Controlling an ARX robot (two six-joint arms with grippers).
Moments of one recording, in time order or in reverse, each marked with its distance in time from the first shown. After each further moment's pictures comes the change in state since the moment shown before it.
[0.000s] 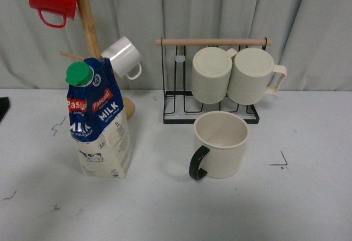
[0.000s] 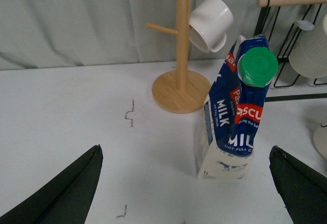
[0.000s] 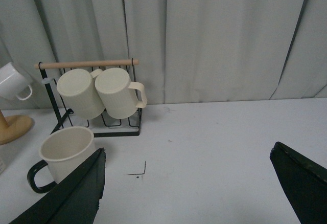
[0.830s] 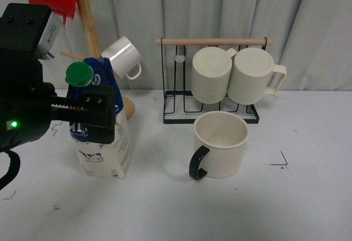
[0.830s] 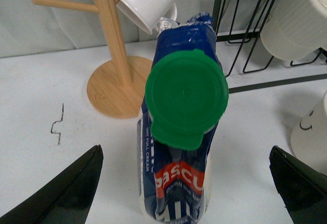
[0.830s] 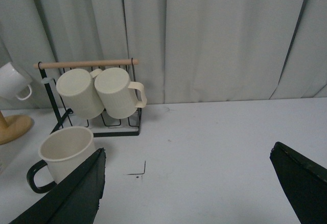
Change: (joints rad) left arm -0.122 0.562 0.302 0.135 0.002 -0.041; right arm 0.000 0.000 0.000 0.000 0.000 0.000
